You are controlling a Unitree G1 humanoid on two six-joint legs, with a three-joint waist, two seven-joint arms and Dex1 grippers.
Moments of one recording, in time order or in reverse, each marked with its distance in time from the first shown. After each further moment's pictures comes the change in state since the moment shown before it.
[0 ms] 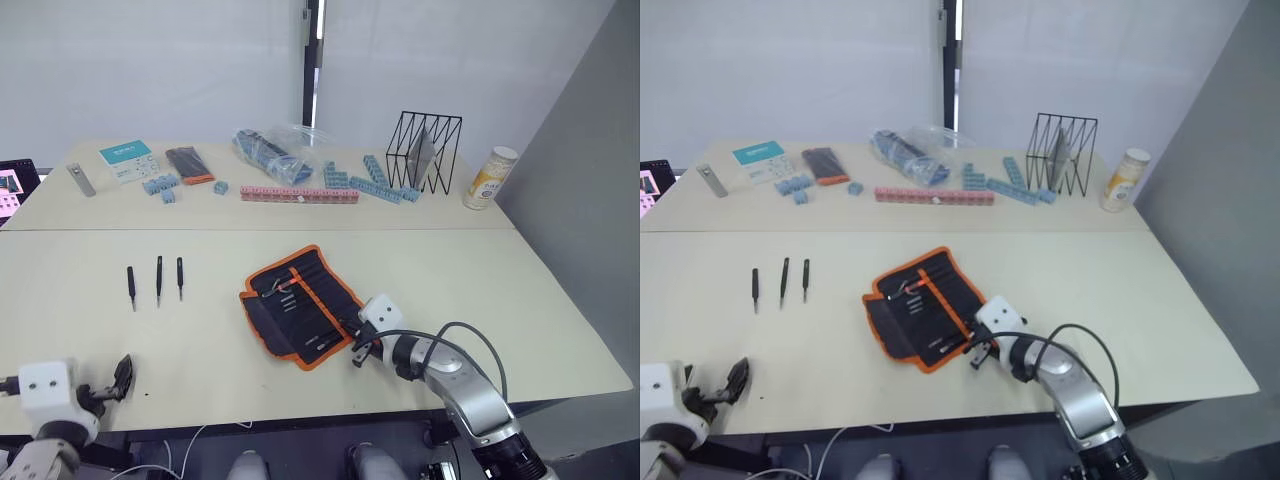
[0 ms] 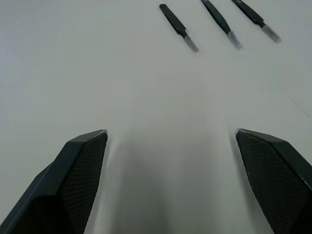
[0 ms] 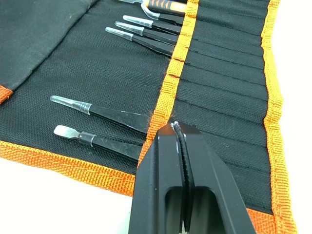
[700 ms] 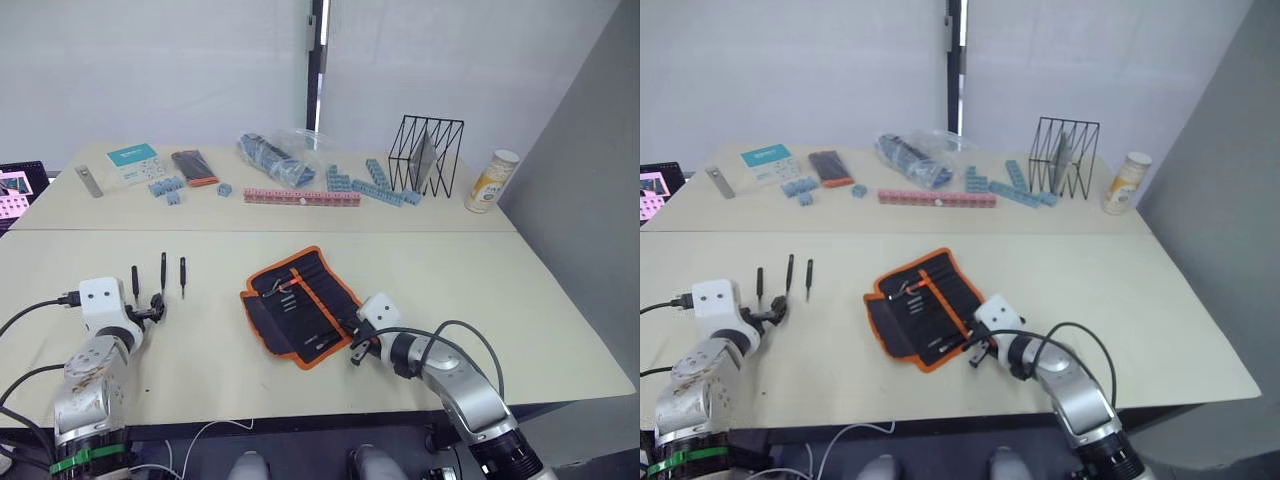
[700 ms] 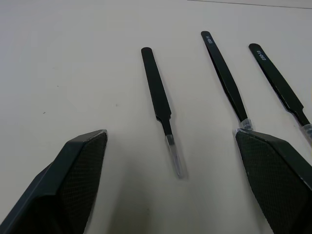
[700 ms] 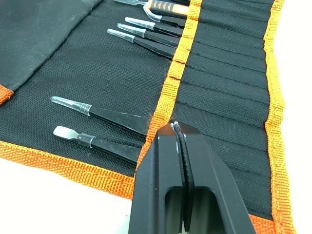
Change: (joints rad) left arm -0.498 0.121 -0.163 0.359 0.069 0.178 0.194; right arm -0.015 0.010 0.002 0.027 0.000 0.000 -0.001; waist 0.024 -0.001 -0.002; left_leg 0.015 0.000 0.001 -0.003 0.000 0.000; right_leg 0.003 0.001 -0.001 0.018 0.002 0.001
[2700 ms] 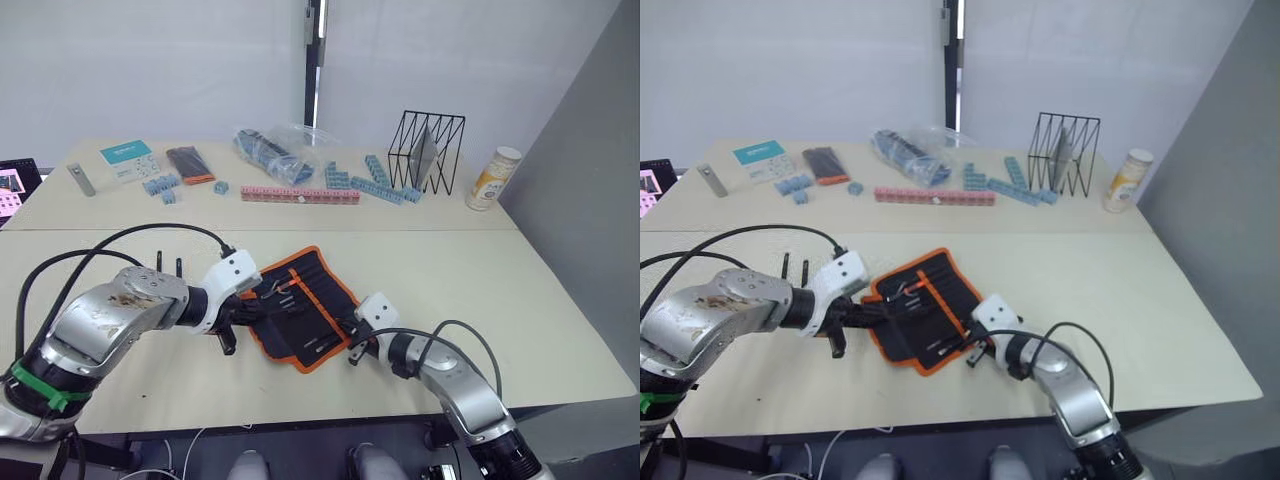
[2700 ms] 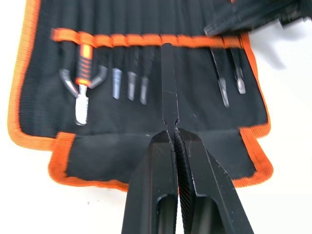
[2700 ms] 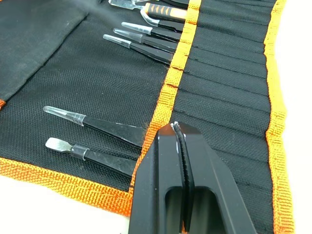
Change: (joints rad) left arm -0.368 0.560 -0.756 -0.398 -0.308 0.524 -0.706; right arm 0.006 0.013 0.008 -0.021 -0.001 0.000 -0.018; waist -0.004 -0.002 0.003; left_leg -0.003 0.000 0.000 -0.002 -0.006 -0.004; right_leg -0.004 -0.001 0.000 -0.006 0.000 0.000
